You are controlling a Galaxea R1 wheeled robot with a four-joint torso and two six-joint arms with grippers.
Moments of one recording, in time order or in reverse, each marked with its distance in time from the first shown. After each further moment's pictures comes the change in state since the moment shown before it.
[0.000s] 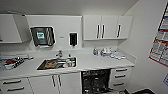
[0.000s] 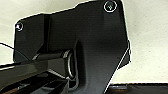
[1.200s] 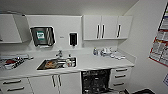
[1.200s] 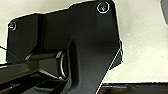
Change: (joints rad) left arm 0.001 0.091 0.006 0.000 -0.121 0.000; right arm 0.001 -0.006 -0.029 -0.005 0.000 0.001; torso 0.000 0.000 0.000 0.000
